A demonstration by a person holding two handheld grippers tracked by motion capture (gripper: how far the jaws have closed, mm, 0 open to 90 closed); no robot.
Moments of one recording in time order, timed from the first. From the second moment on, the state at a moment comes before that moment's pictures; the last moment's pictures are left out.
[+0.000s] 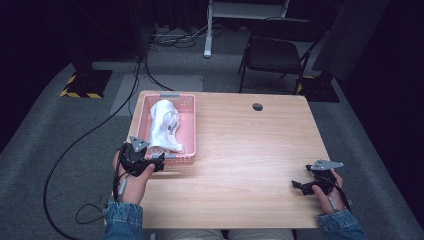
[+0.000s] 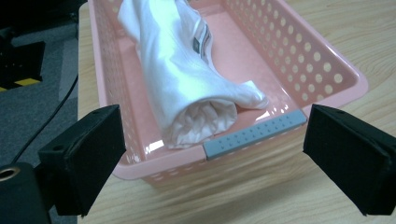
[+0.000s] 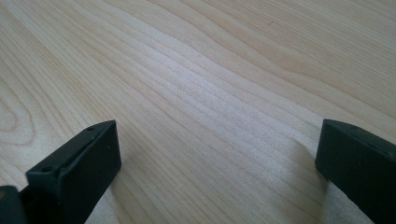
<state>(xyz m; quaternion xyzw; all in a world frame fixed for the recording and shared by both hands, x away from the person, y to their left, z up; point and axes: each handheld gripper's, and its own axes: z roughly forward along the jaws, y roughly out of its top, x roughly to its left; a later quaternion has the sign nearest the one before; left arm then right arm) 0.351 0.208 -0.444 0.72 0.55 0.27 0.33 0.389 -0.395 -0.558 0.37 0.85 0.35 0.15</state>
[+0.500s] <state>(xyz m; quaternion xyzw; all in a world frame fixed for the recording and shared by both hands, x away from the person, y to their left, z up) 0.377 0.201 -0.427 0.72 0.54 0.27 0.34 0.389 -0.395 -0.558 0.37 0.85 0.35 0.15</state>
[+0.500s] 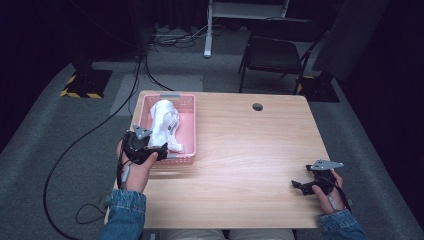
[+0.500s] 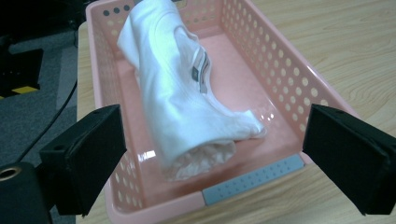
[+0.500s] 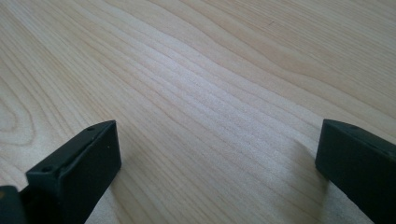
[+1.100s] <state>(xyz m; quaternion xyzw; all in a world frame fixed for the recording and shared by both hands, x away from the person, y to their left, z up) 0.404 0.196 -0.413 0.72 0.54 0.27 0.34 0.389 -0.395 -0.558 0.37 0.85 0.35 0.15</state>
